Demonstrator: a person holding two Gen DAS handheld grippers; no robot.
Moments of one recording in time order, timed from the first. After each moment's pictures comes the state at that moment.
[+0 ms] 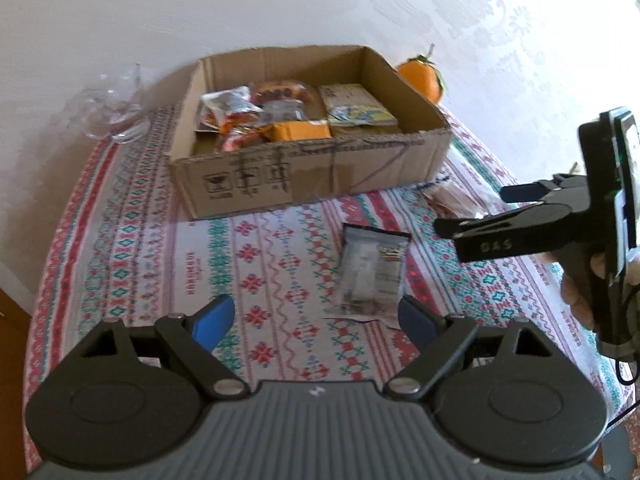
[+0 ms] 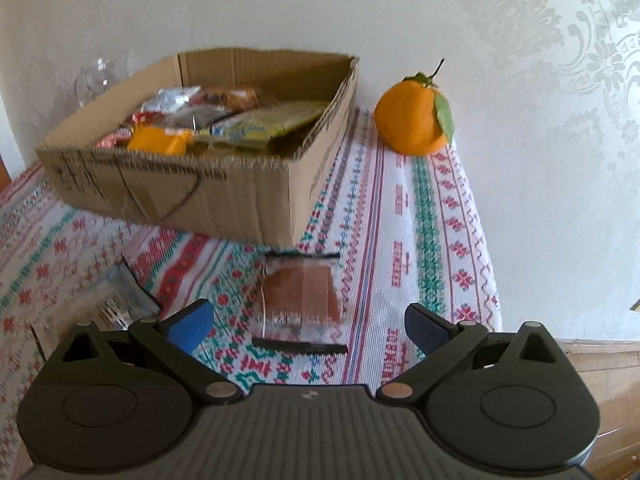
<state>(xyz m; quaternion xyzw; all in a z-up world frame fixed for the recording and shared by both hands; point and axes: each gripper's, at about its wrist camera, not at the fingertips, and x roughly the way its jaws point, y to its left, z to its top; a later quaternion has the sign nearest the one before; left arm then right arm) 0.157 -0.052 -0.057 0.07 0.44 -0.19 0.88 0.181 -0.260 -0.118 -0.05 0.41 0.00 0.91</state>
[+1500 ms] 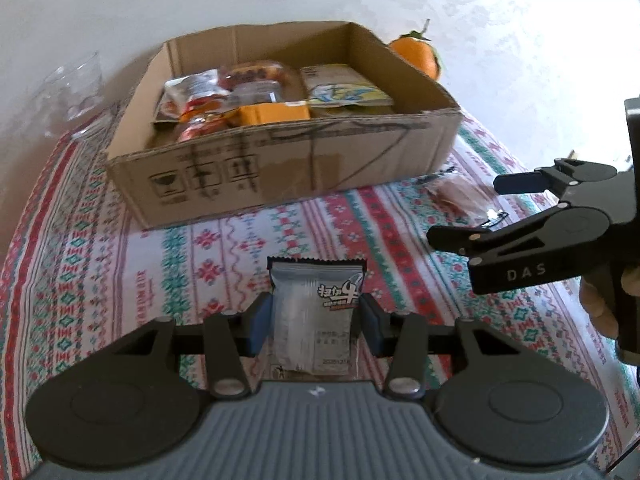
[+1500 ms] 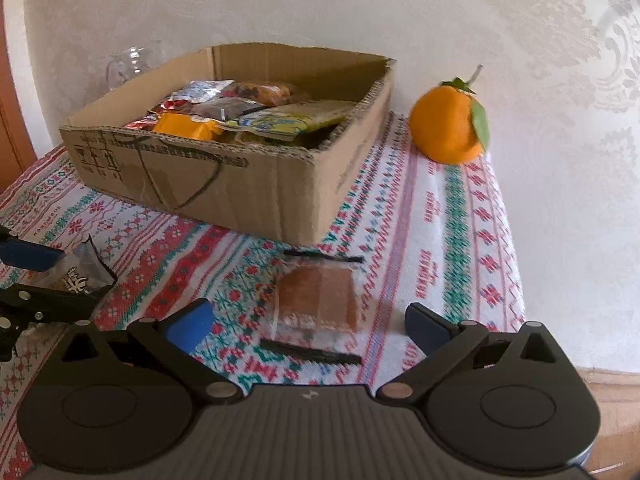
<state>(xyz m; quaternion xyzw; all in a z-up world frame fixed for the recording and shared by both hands) 0.196 -0.067 -0.088 0.07 0.45 -0.21 0.86 0.189 -0.260 -0.124 -0.07 0.38 0.05 0.92</state>
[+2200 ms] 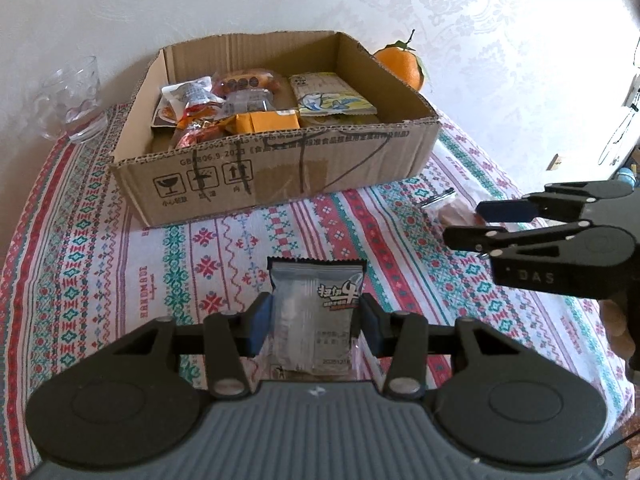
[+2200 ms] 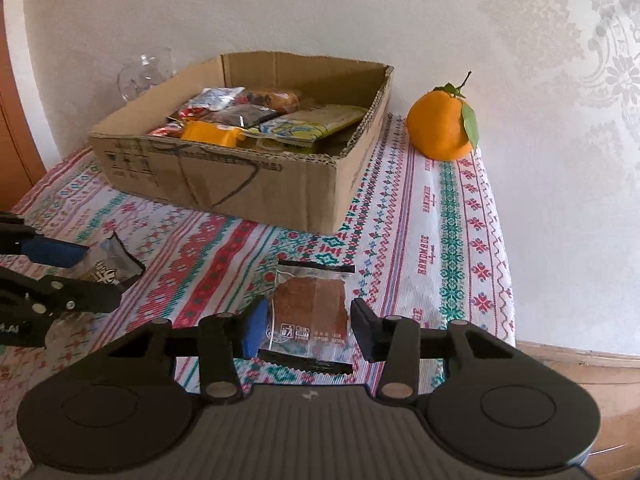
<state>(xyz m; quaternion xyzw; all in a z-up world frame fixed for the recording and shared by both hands) 0.182 -0.064 -0.071 0.06 0.45 -0.24 0.86 0.146 -0.250 -0.098 -0.06 0.39 0.05 0.92</state>
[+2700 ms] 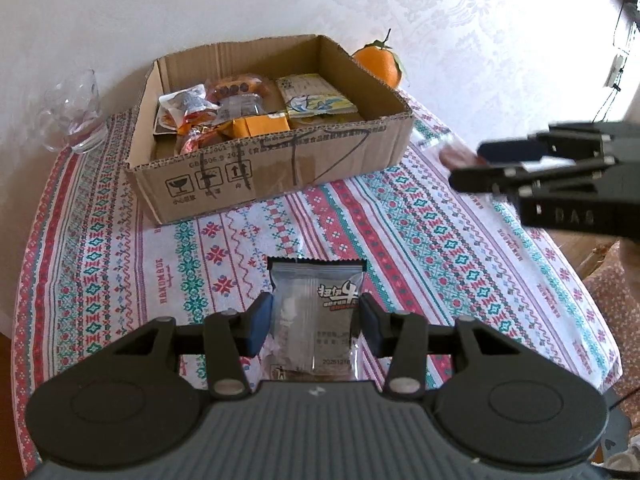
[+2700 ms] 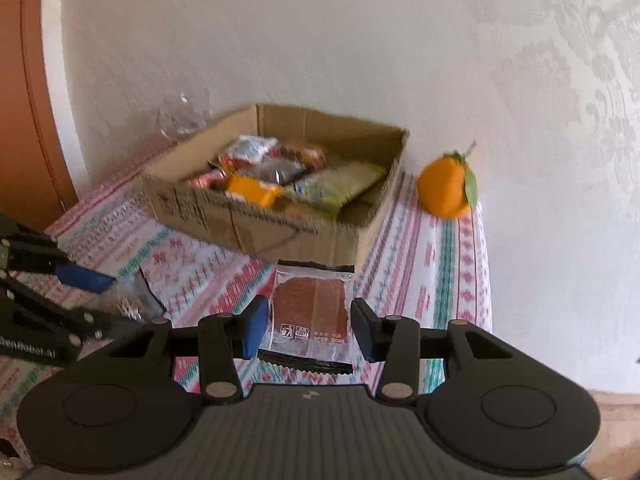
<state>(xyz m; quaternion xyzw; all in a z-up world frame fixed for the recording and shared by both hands) 0.162 -0.056 -0.048 0.08 0.45 -0.26 0.85 0.123 -0.230 -0.043 -0.09 0.33 0.08 0.94</state>
